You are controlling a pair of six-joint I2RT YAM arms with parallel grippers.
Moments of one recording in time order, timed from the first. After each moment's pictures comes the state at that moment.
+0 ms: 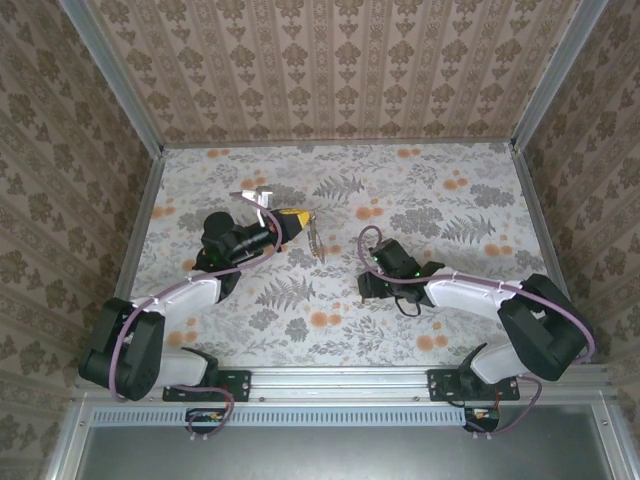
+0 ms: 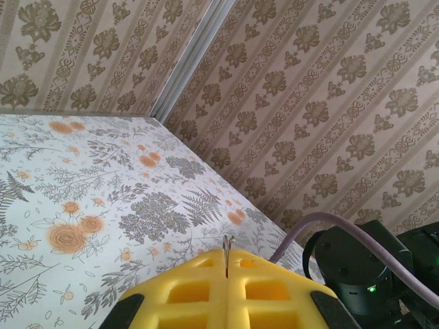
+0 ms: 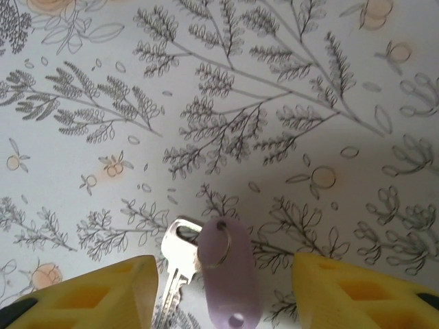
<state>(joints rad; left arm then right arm) -0.43 1.30 0.55 0.82 0.74 -0.62 0.67 1.43 0.64 -0.22 0.02 0.50</state>
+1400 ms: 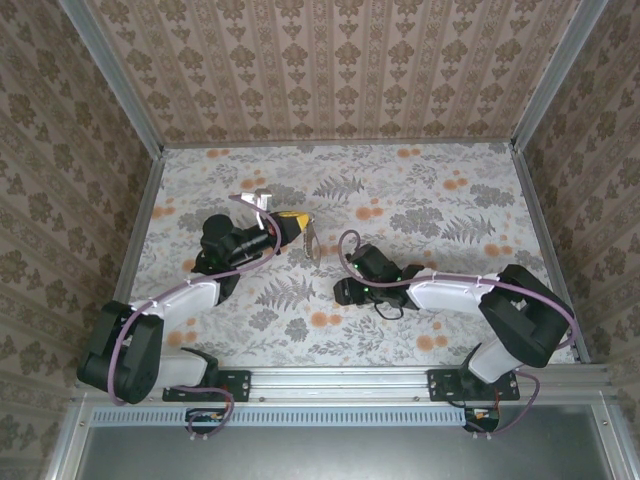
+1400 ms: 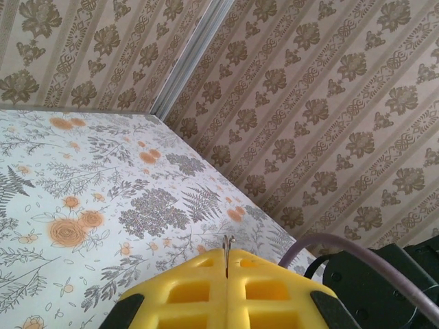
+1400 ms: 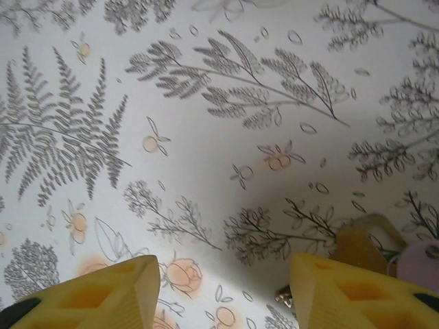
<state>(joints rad) -0.43 1.29 0.53 0.82 0.74 -0.62 0.78 1.53 0.71 -0.11 -0.09 0.59</state>
